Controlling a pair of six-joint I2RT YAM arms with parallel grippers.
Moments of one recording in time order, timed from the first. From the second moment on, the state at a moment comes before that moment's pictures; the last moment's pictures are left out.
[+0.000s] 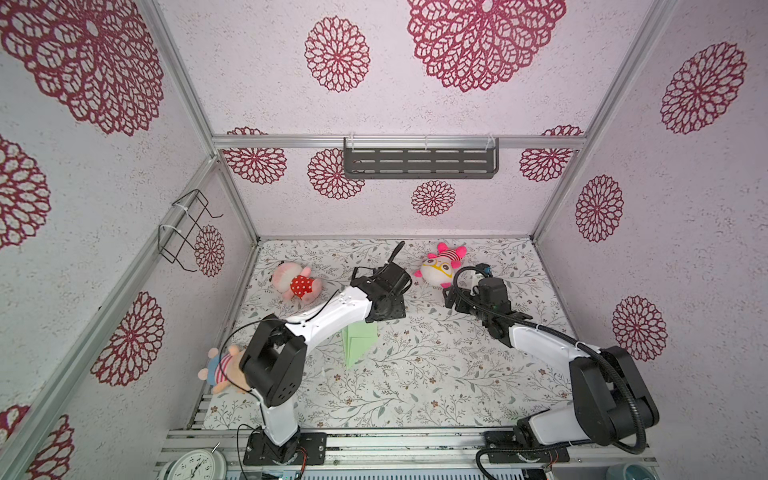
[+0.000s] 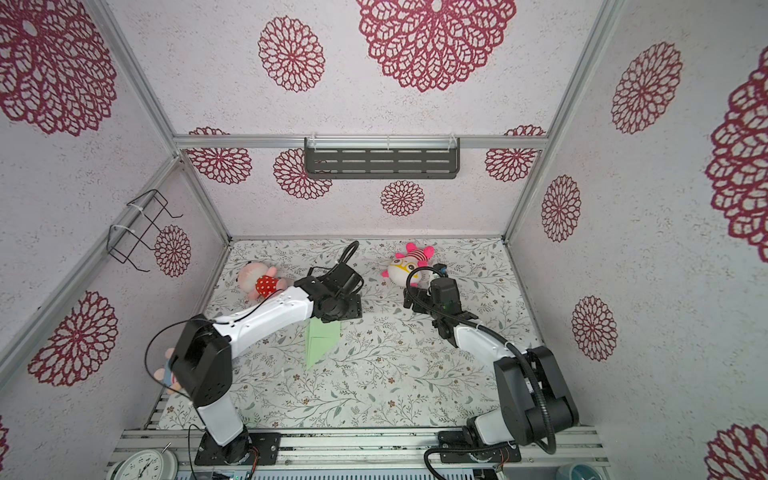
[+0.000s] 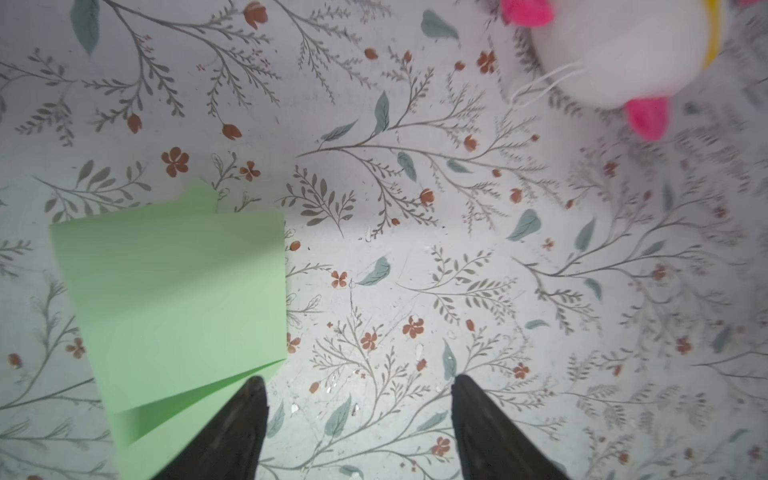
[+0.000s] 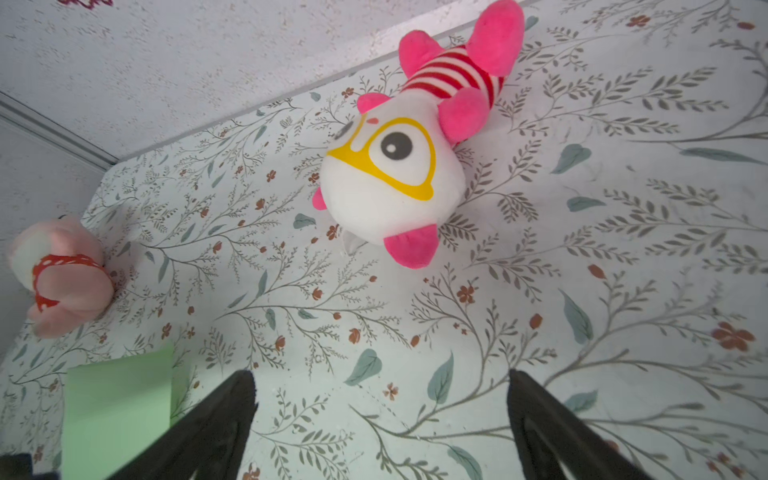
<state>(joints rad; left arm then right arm) -0.72 1.75 1.36 -0.71 -0.17 -0.81 0.34 1.45 0.76 0.13 -0.05 0.48</state>
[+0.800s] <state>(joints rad) -0.60 1.57 0.85 -0.61 -0.25 -0.89 0.44 1.59 0.83 0.17 -0.17 0.55</state>
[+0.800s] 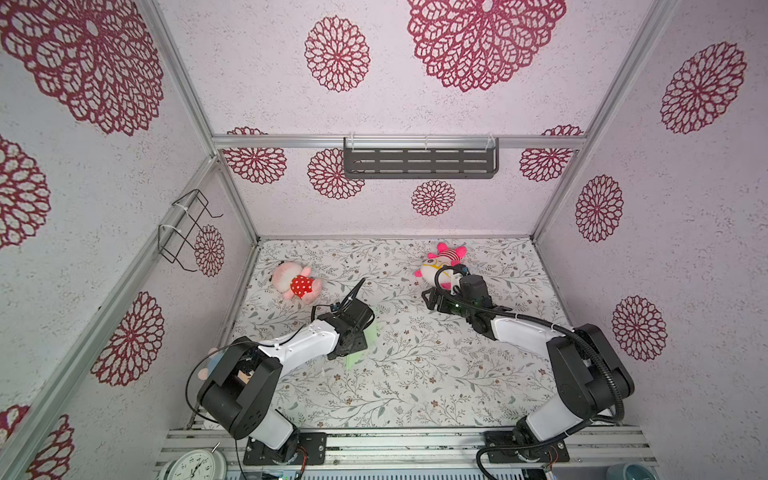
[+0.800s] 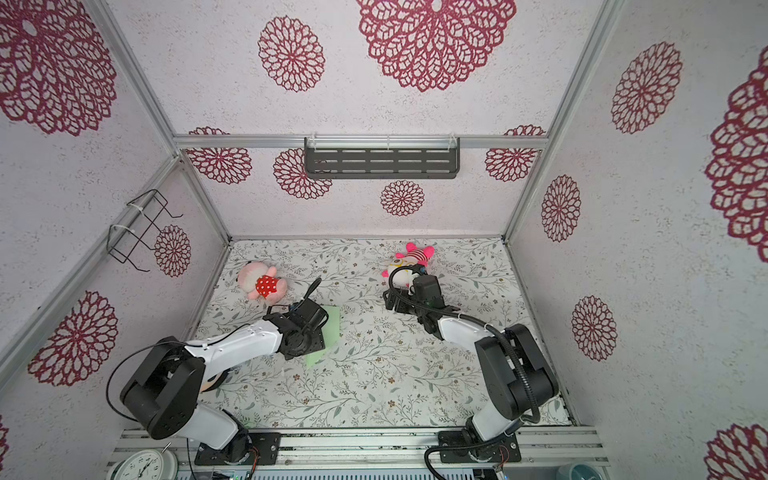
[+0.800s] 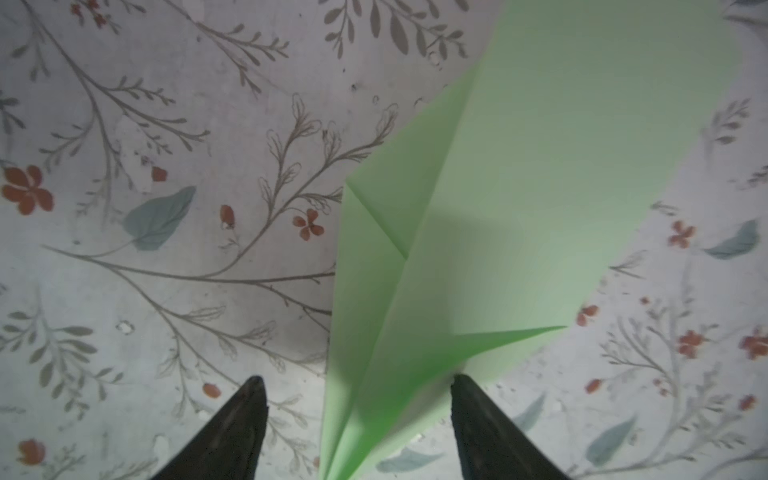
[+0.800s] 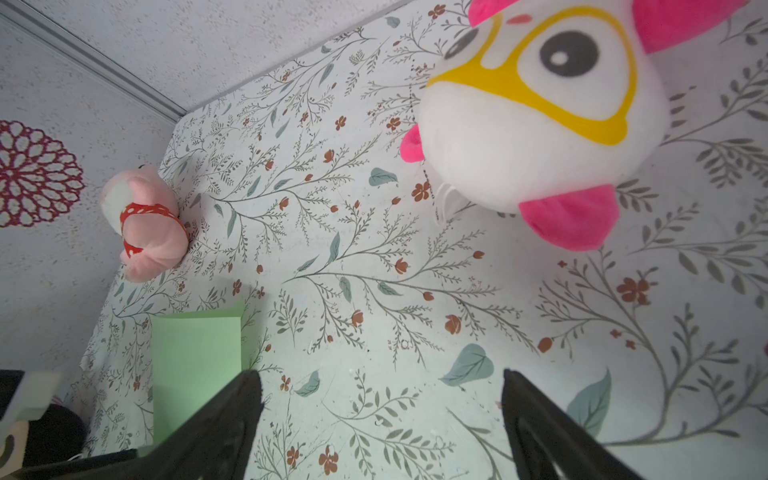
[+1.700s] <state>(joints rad) -0.54 1.69 0.89 -0.44 -0.12 -0.74 0.44 1.64 0.85 0.13 -0.19 0.56</state>
